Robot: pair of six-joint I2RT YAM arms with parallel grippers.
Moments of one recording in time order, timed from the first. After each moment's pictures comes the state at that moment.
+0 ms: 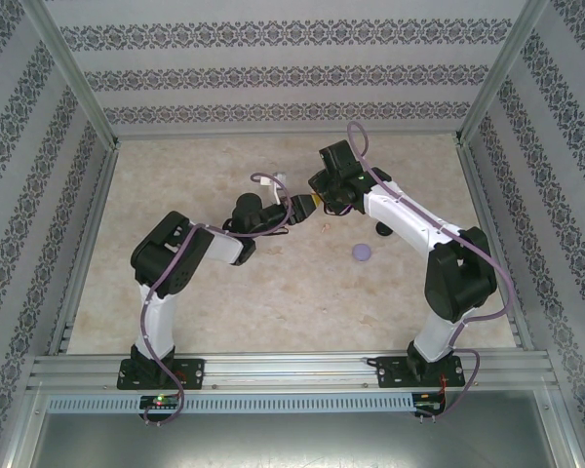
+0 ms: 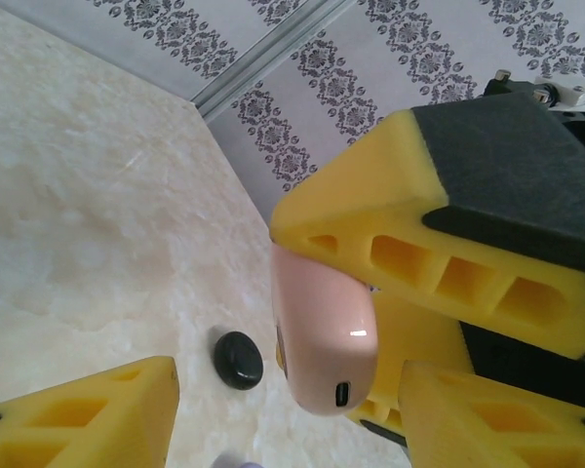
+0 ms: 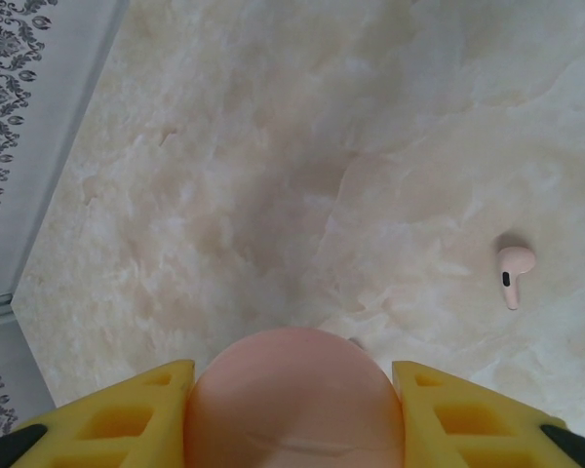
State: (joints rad) left arm -0.53 2.06 0.98 1.11 0.48 -0.92; right arm 0.49 1.74 1.43 -0.57 0.04 1.31
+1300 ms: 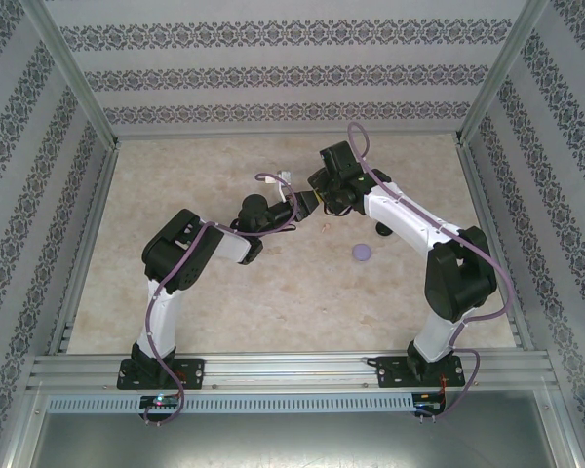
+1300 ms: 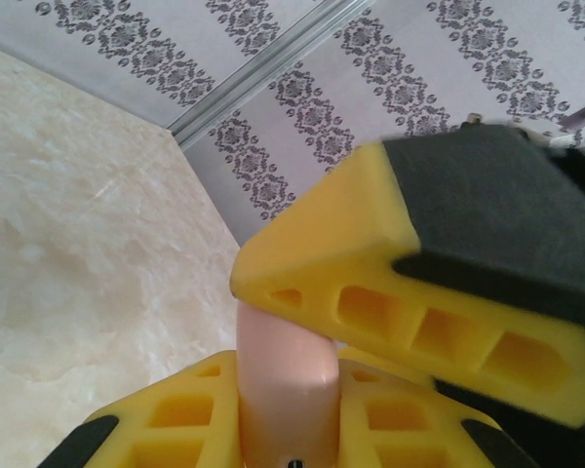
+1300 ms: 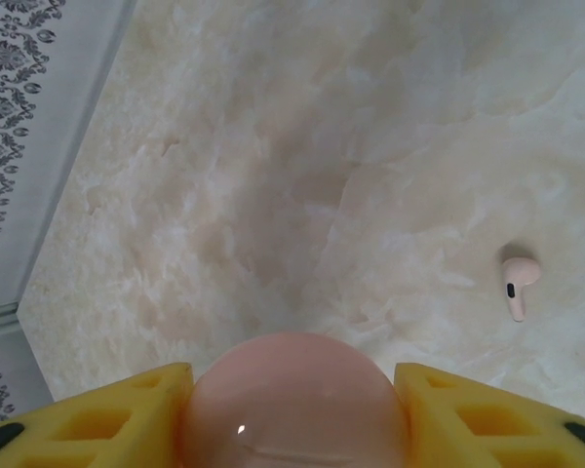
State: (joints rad) left arm -0.55 2.13 1.04 1.20 0.43 -0.97; right arm 0.49 1.74 1.42 -0.54 0.05 1.33
